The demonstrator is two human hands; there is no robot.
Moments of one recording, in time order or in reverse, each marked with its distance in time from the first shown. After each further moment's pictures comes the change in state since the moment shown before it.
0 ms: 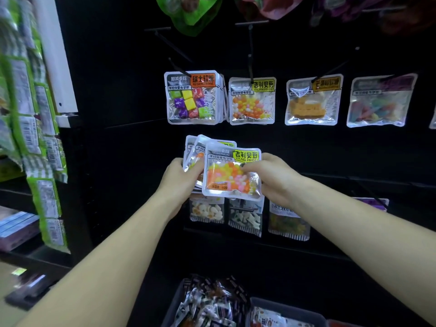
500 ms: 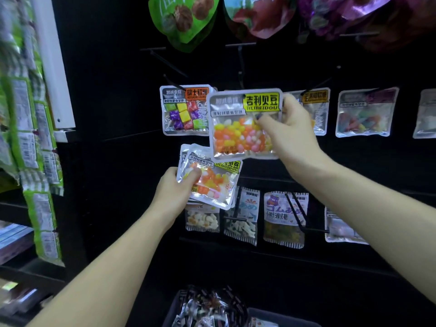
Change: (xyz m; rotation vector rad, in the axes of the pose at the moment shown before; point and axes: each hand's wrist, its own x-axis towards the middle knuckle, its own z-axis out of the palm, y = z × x) left_hand -0.001 -0.005 0.002 -0.038 0.097 0.053; right_hand -0.035 -0.076 -0.011 -0.299 0.204 -0.737
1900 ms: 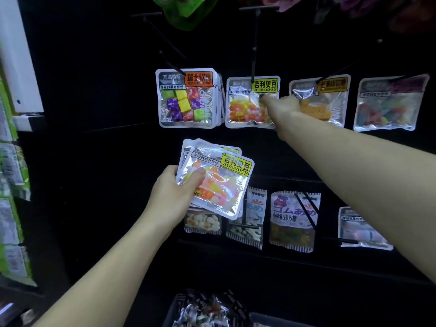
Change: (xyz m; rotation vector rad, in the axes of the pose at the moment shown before) left_hand 0.002 -0.010 -0.001 0.004 -0.030 0.063; right_hand 0.120 0.073 0.035 -0.088 0.223 0.502
